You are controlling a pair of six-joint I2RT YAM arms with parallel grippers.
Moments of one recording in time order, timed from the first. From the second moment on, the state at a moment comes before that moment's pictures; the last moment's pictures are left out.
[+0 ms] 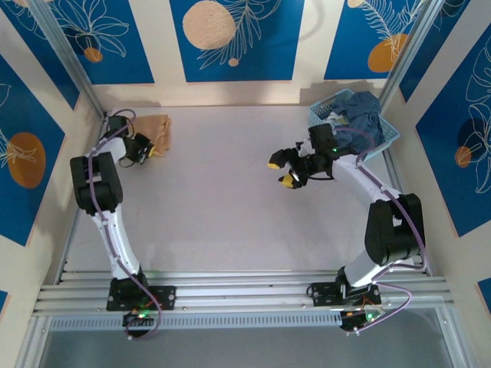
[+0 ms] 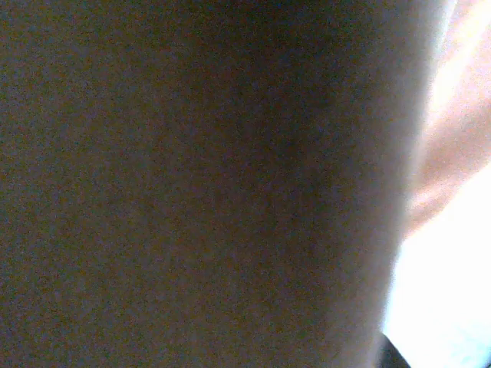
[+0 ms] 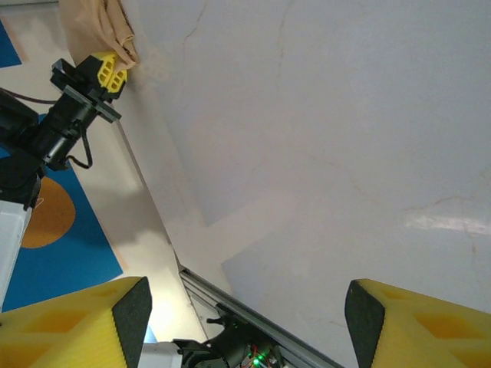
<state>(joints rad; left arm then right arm) 0.20 2.23 1.63 -0.41 0.39 -0.85 0.25 1.58 1.17 -0.58 -0.73 0.89</state>
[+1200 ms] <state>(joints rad) 0.01 0.93 0.54 -0.21 -0.29 -0.41 0.22 1.08 0.87 -0.32 0.01 0.57</state>
